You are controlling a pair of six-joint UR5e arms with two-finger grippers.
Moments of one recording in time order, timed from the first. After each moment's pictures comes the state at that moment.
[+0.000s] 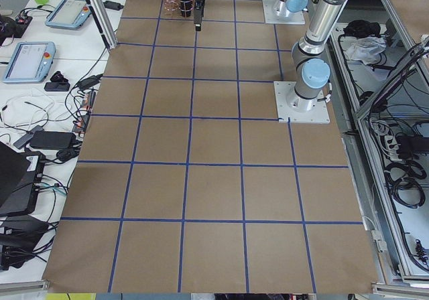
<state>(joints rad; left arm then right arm) -1.54 -1.57 -1.49 -1.62 1.62 0.11 1.68 -1.56 1.48 -1.57 -1.62 0.12</state>
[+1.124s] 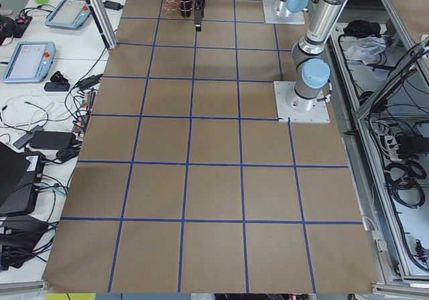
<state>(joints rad) -1.54 -1.57 -1.49 -1.61 1.62 0.11 1.64 -1.64 1.58 -1.60 -1.60 0.08</state>
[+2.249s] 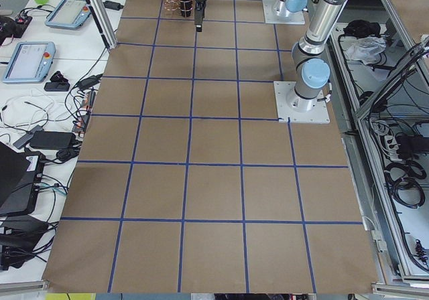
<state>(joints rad) -1.54 -1.57 -1.50 -1.62 1.63 0.11 1.63 -1.63 1.54 -1.60 -1.58 0.08</state>
